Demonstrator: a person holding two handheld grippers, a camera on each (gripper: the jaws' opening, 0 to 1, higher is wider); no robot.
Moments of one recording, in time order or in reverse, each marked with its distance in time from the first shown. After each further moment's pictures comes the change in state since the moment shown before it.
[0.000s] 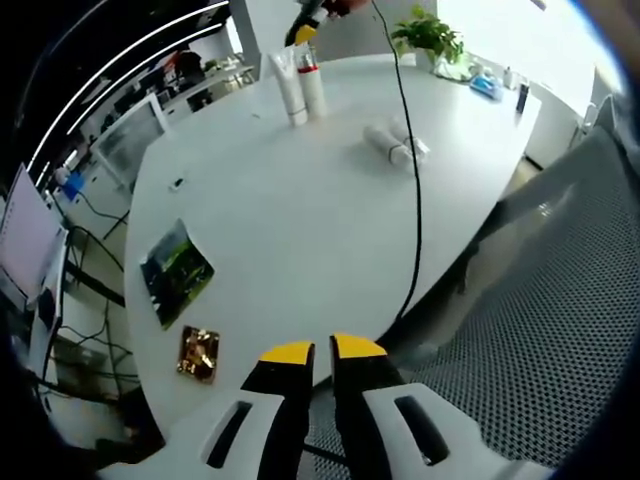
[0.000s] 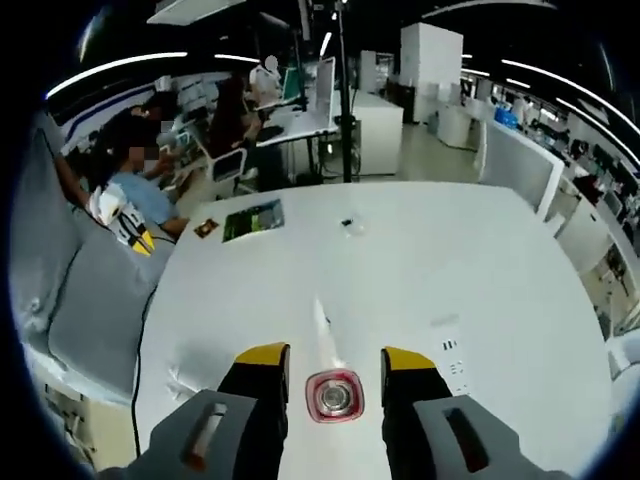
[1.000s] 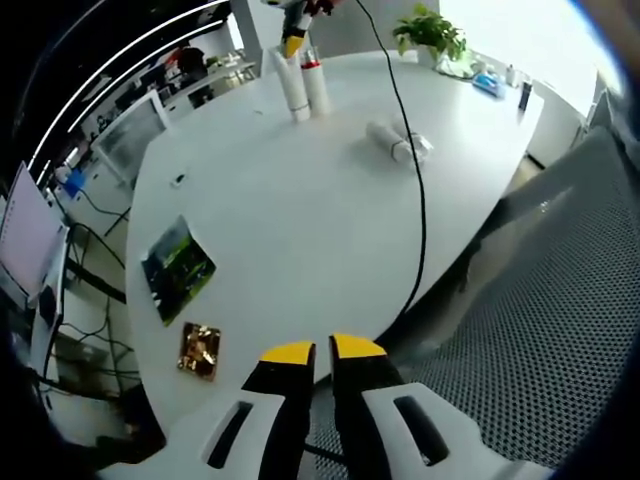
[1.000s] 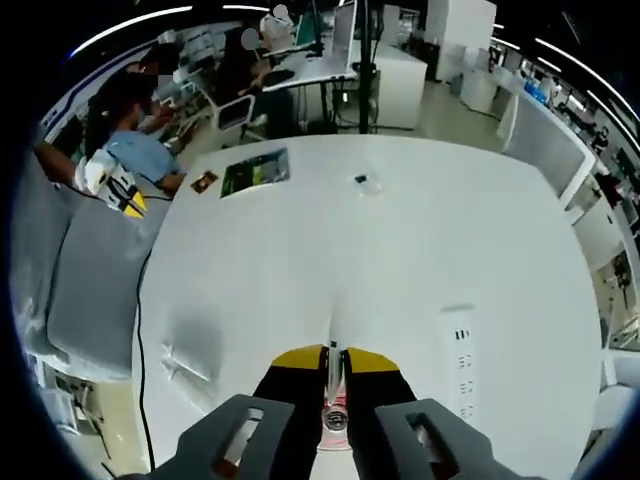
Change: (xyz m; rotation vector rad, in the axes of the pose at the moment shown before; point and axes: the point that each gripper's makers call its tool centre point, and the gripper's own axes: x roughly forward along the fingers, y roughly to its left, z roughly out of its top) left arm 0.000 0.001 -0.002 -0.005 0.013 0.005; right arm 0.019 0.034 -0.007 -0.057 0.185 0.043
